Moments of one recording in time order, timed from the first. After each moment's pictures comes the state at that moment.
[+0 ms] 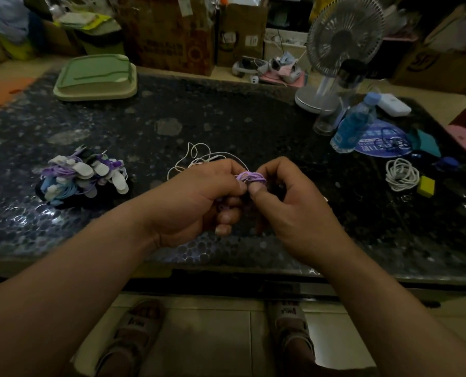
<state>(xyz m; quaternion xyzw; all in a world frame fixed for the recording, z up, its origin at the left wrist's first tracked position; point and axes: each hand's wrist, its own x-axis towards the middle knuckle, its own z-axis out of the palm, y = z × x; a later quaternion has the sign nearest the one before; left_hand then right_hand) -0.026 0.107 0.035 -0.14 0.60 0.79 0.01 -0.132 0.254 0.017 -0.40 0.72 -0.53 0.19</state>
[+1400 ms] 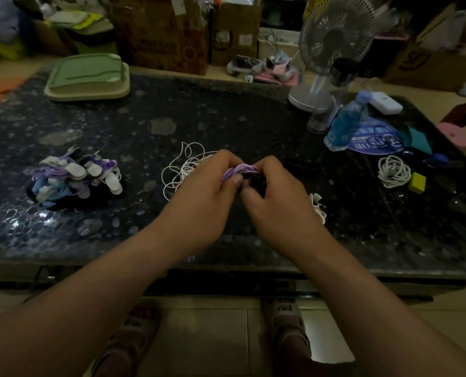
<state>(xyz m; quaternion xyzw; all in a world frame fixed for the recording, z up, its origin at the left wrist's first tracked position) -0.031 0.120 0.011 -0.15 0.85 0.47 -0.19 -0.130 0.241 0.013 -0.38 0.82 -0.42 0.11</state>
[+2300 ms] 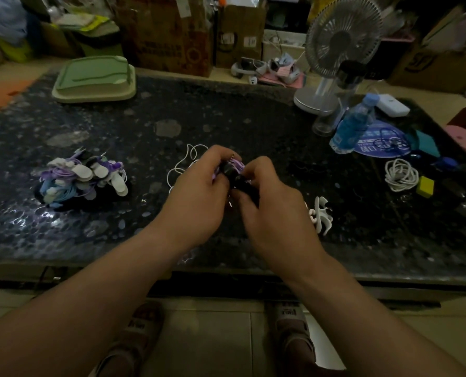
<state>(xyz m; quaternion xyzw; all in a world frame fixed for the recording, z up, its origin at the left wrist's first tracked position) -0.031 0.110 0.013 -0.23 0.79 0.53 -0.21 -0.113 0.238 0.007 -0.44 0.79 -0.42 0.05</state>
